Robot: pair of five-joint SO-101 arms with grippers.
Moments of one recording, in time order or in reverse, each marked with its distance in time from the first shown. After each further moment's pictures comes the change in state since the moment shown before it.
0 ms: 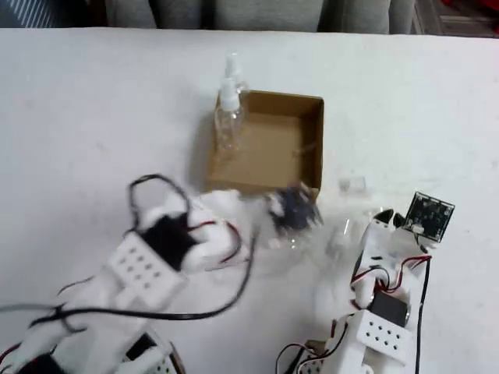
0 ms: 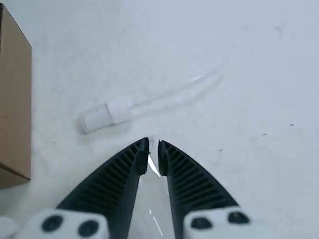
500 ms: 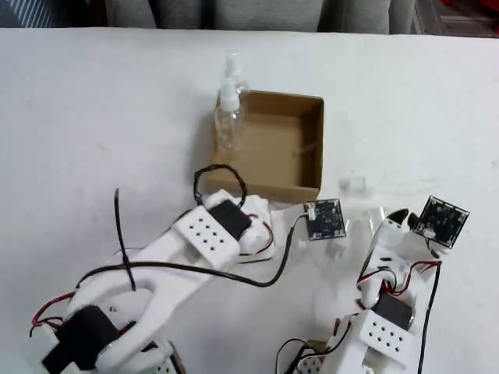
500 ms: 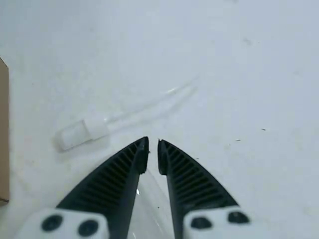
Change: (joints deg) left arm 1.4 22.2 0.0 -11.6 -1.1; right arm 4.2 0.0 0.0 -3.3 0.0
